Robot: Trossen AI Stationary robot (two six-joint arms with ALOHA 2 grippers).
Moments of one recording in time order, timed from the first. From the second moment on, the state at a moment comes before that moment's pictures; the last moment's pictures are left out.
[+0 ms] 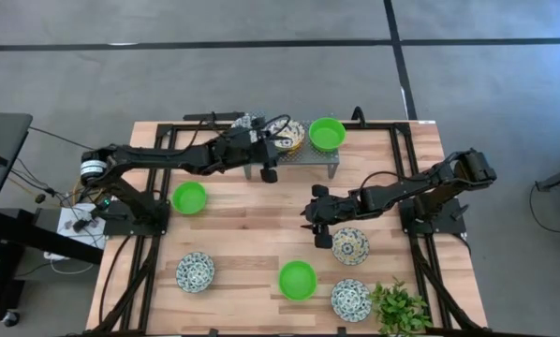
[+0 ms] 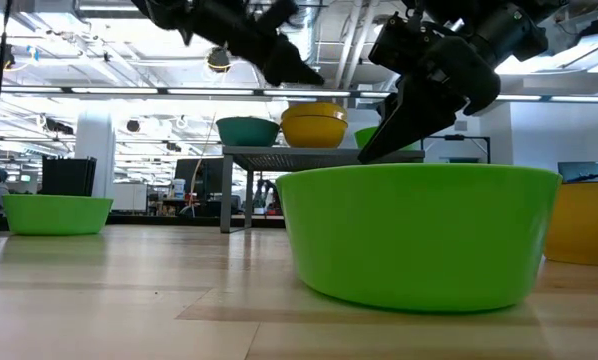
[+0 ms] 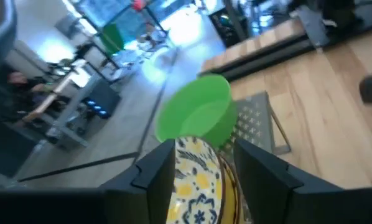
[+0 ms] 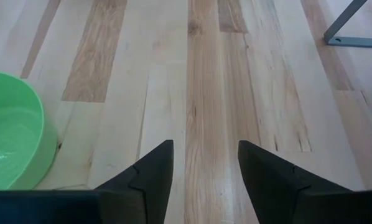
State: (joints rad) left arm 0.21 1.52 1.05 0.23 -0.21 0.62; right arm 0.17 1.51 0.78 -0.02 0.16 0.05
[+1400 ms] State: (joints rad) left arm 0.62 1.27 0.75 -0.06 -0.43 0.32; right arm 0.15 1.51 0.78 -0.01 0.16 0.03
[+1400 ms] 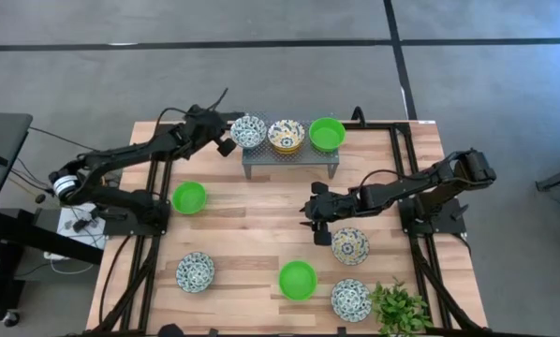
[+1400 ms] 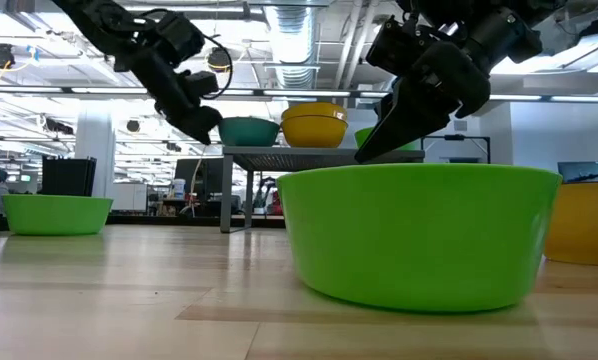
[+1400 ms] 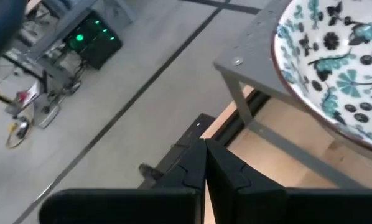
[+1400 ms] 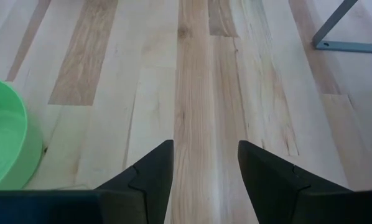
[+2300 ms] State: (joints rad) left arm 0.59 1.27 0.76 -0.03 -0.24 0.37; right arm 0.15 1.51 0.78 0.02 0.19 0.01
